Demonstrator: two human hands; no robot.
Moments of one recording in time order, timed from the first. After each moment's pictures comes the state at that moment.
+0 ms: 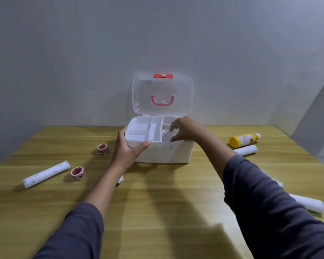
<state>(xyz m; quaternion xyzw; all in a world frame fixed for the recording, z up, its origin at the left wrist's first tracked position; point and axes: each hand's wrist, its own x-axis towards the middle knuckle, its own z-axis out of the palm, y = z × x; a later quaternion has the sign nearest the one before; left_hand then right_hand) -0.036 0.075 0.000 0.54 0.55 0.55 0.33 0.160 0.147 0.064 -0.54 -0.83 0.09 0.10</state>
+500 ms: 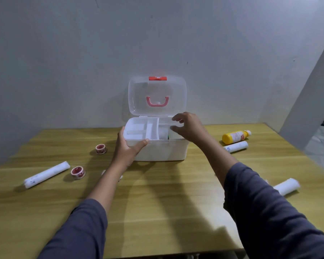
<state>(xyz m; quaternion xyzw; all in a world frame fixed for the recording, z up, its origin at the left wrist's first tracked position) -0.031 0.066 0.004 0.54 0.56 0.53 0.34 0.176 0.116 0.064 -0.56 -0.76 0.09 0.32</state>
